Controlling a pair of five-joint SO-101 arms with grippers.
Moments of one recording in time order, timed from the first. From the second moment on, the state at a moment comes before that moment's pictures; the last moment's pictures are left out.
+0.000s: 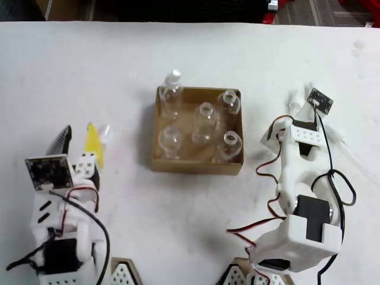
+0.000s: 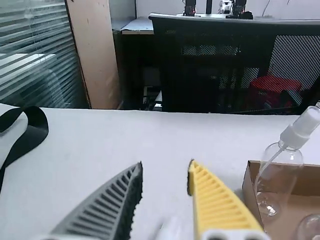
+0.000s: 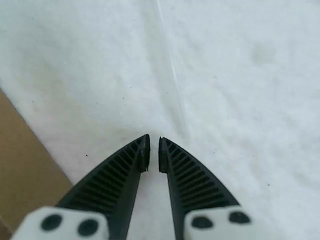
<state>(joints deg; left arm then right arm) -13.1 -104.3 79.6 44.5 0.3 10.7 4.9 29.1 46.8 -20.3</state>
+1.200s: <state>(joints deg) -13.6 -13.4 16.7 70.2 -9.2 10.7 4.9 29.1 46.6 -20.3</state>
